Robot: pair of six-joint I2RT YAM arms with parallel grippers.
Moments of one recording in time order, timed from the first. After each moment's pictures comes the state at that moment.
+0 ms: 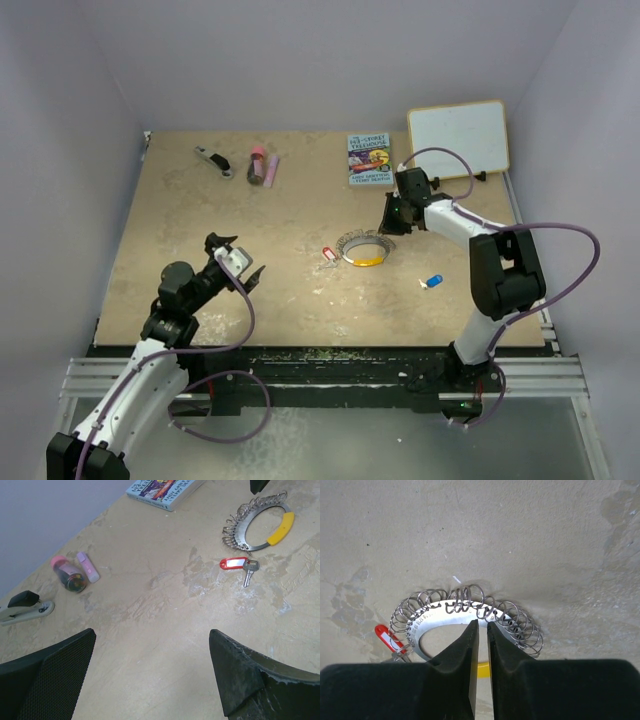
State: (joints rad) left arm -0.28 0.53 0.23 0.16 0.40 0.40; right arm 0.29 1.75 1.12 -0.36 -0.05 0.46
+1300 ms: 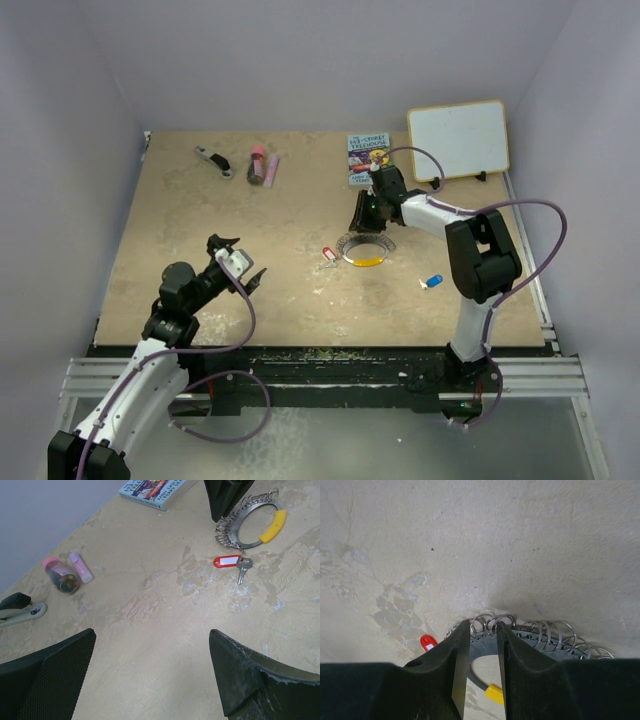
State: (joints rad) left arm -0.27 0.54 0.22 0.18 0.44 0.40; right arm 0.38 1.91 1.24 -0.28 -0.18 0.52
